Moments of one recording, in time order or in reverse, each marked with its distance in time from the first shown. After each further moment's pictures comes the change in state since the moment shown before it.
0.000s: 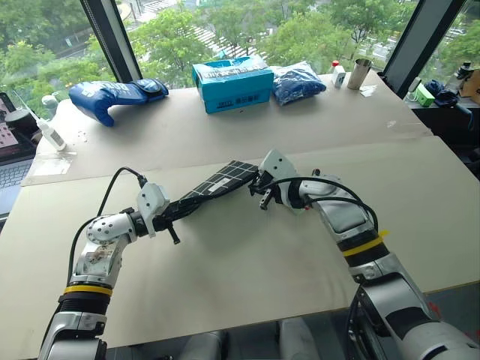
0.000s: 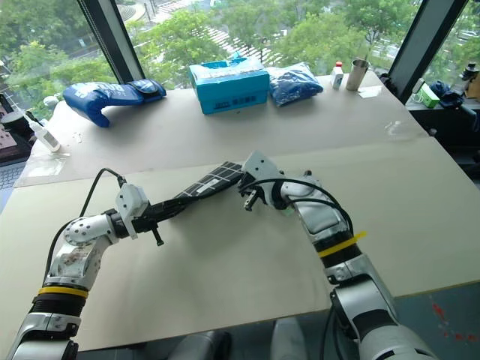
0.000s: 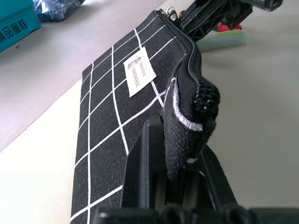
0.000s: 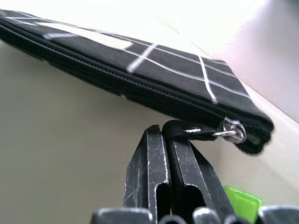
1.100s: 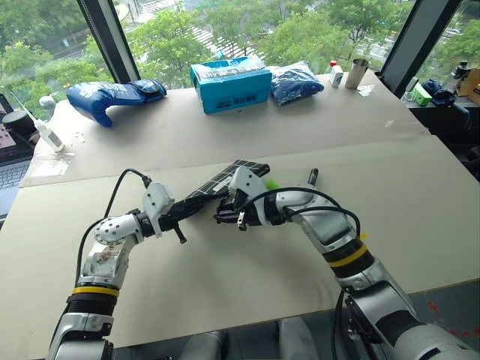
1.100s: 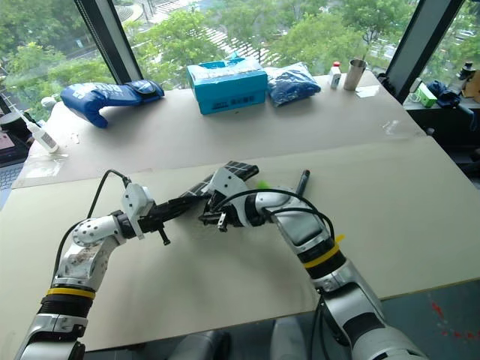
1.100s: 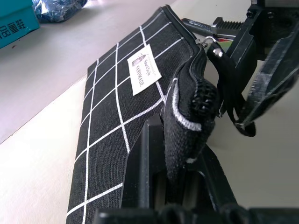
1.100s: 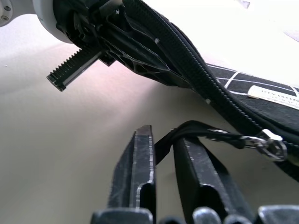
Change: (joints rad) left arm 0.004 -0.041 -0.004 -0.023 -0.003 0.040 0.032; right arm -0.006 0.076 0.071 -0.120 0.162 0.152 0.147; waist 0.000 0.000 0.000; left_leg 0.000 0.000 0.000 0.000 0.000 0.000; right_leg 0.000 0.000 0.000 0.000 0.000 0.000
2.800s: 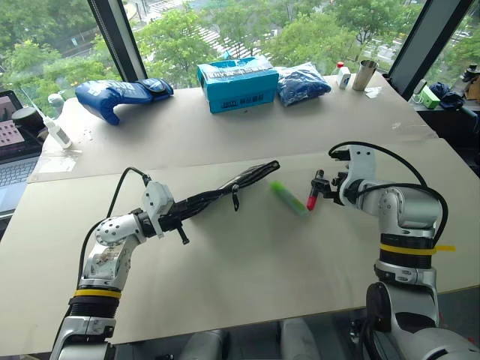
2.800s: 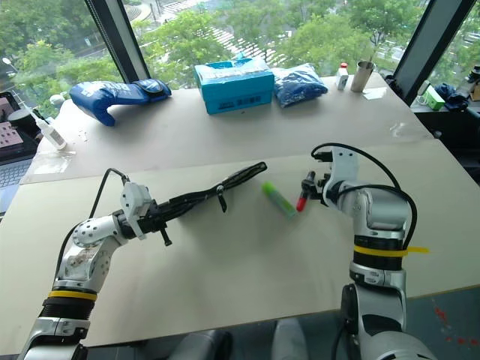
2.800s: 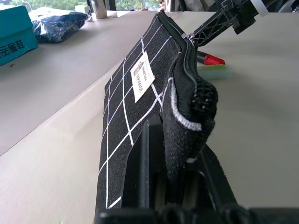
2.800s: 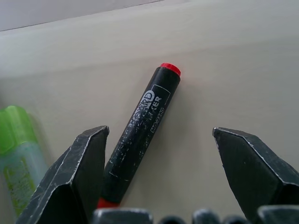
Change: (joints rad) left arm 0.019 -0.020 0.018 -0.065 -0.057 0.019 -0.038; right arm 0.020 -0.095 -0.602 -0.015 0.023 0.581 -0.739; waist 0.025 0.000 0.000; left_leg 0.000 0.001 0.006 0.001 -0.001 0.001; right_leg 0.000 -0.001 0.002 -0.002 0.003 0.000
